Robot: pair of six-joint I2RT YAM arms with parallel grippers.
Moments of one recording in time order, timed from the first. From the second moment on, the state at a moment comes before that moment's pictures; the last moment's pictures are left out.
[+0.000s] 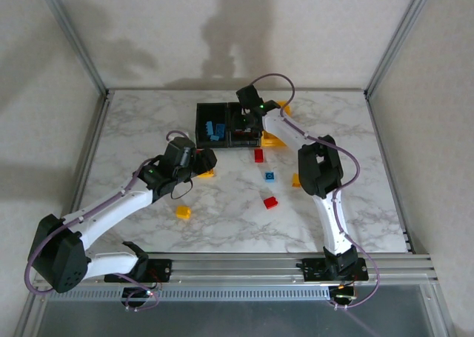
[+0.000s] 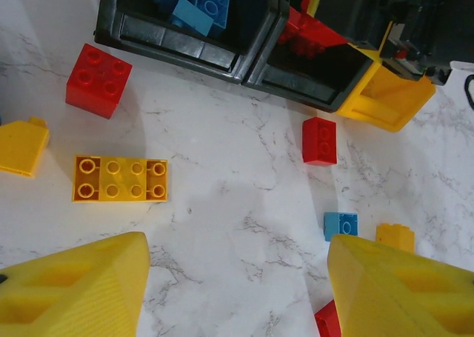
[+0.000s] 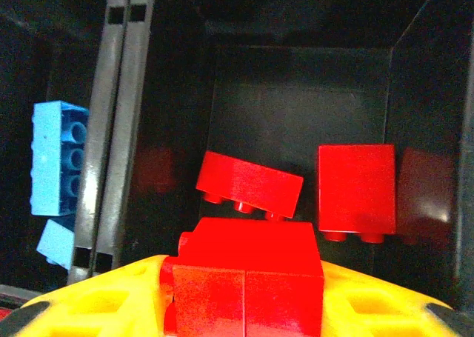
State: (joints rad) left arm -0.57 1.23 0.84 -0.30 -0.09 -0.86; right arm 0.57 2.27 1.97 -0.68 0.02 0.41
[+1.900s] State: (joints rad) left arm -0.68 1.31 0.76 -0.02 -0.01 -0.82; right arm 0.61 1.82 1.02 -0.11 0.12 0.51
